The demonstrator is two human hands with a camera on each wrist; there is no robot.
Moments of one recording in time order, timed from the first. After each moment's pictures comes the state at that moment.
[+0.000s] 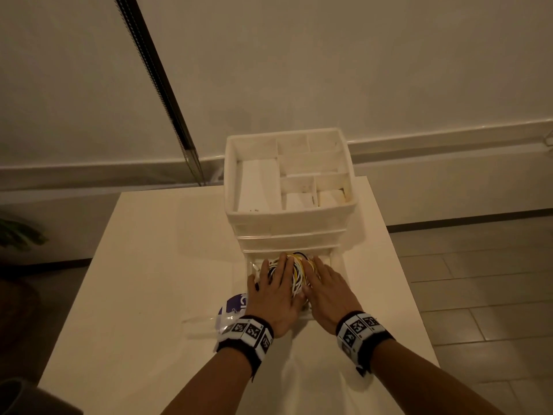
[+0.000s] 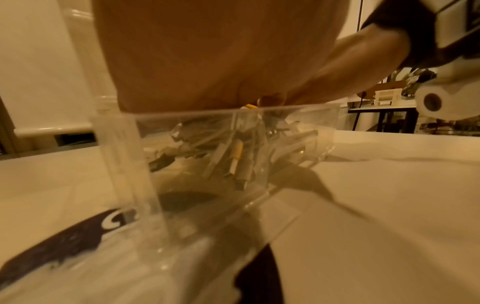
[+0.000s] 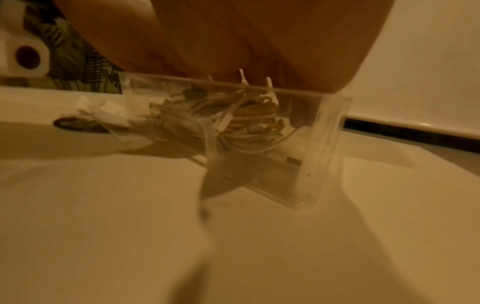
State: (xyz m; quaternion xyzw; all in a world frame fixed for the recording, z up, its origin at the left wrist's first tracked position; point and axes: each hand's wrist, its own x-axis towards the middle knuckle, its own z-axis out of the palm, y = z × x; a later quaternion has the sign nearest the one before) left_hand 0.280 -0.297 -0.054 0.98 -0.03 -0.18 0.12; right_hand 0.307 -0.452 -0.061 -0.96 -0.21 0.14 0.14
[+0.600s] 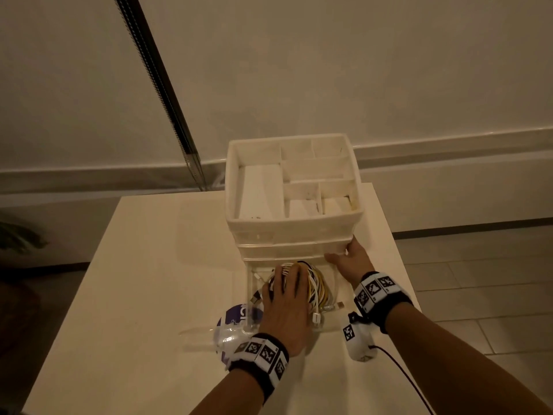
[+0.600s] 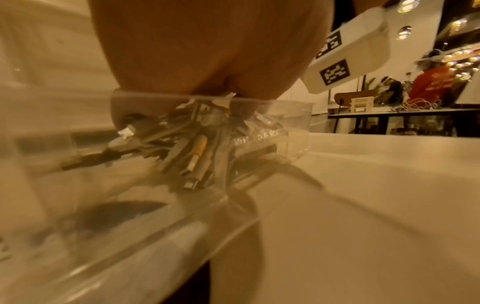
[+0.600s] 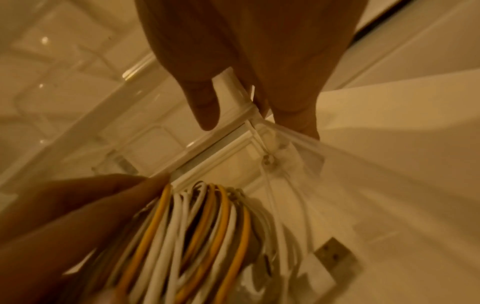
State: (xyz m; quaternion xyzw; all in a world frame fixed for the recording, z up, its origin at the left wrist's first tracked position) left_hand 0.278 -0.319 -0.055 0.98 -0.05 -0.10 0.14; right_hand 0.392 -0.470 -0.030 -0.78 0.13 0.15 0.59
